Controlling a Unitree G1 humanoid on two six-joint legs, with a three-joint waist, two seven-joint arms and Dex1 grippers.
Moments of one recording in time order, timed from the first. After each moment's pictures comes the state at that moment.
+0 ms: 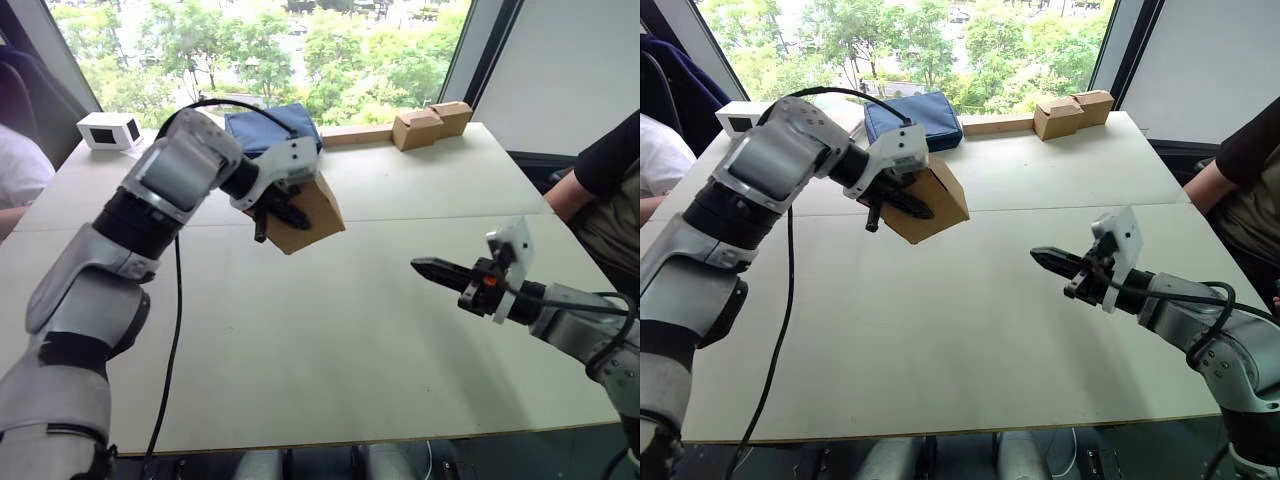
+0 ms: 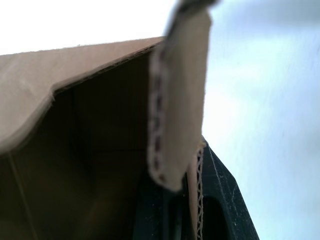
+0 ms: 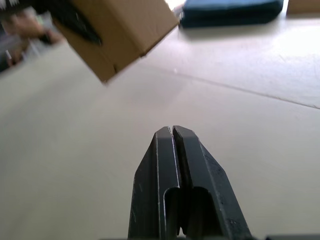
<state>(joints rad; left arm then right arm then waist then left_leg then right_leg) -1.35 0.66 -0.64 0.29 -0.11 0.77 -1.44 -0.13 -0.92 -0.15 -0.49 0.88 0.72 0.62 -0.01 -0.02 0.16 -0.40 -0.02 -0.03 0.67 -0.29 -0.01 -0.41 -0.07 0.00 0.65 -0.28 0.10</state>
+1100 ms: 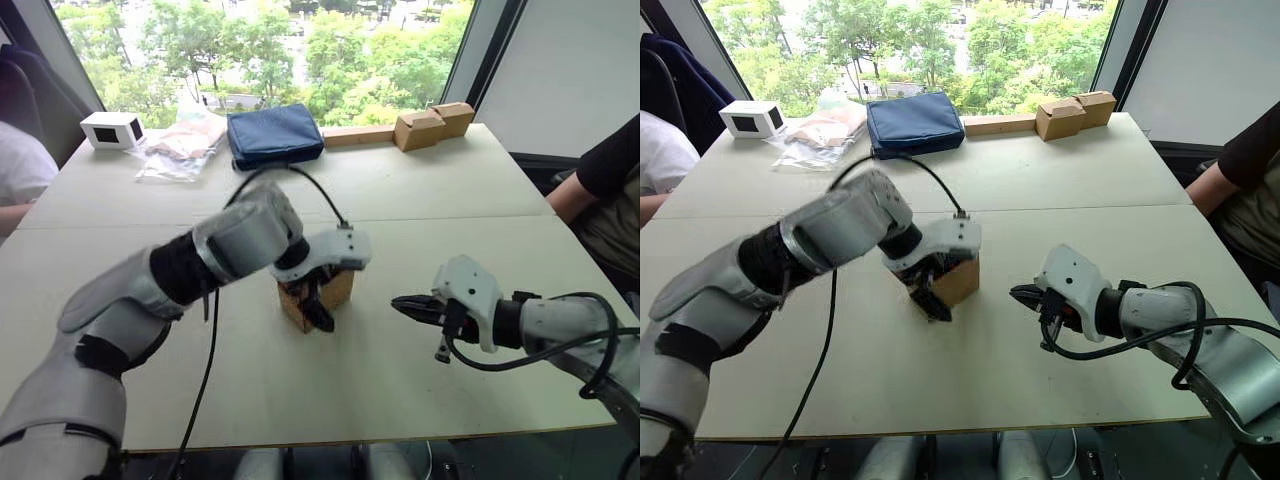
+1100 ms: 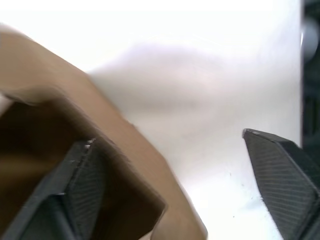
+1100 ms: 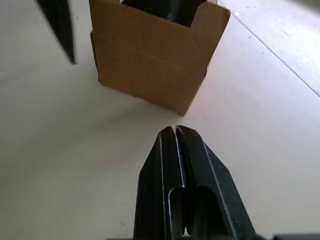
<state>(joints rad) -1.34 0.58 -0.75 -0.06 -0.22 1.23 -1.39 -0.16 -0.96 -0.05 -0.73 0.66 0.81 0.66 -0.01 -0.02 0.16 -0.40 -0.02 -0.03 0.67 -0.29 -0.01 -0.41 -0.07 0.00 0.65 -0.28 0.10</state>
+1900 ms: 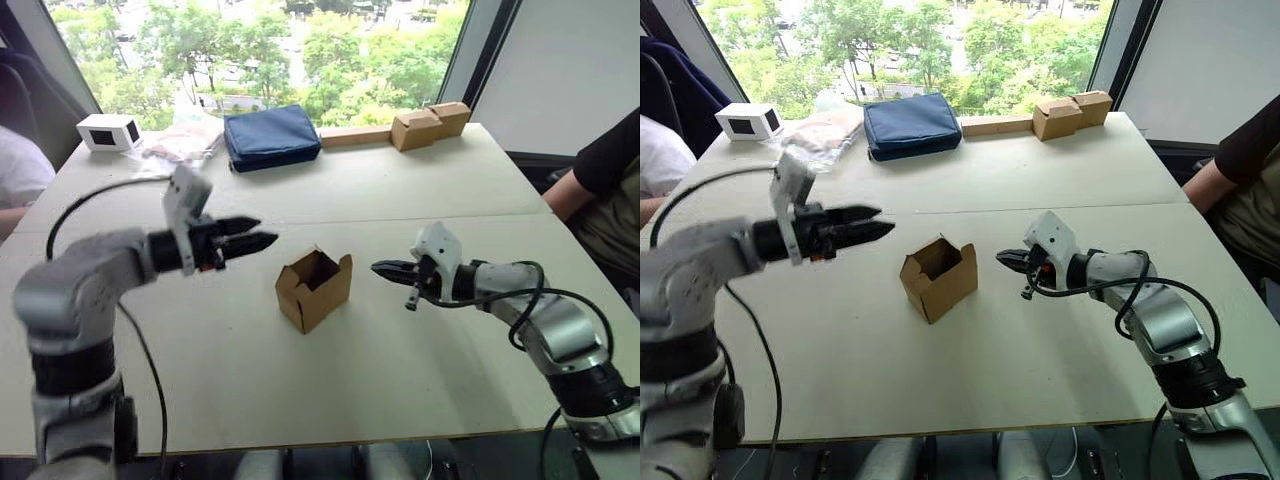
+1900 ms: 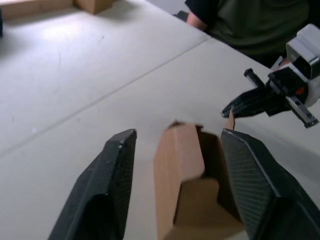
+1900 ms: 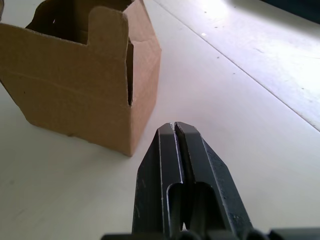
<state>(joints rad) -0.41 0.54 0.36 -0.48 -0.58 1.26 -0.83 -0.42 -0.70 0.16 -0.16 0.37 0.49 0.81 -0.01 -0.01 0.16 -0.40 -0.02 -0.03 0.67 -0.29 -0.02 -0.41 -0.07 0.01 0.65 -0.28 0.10</state>
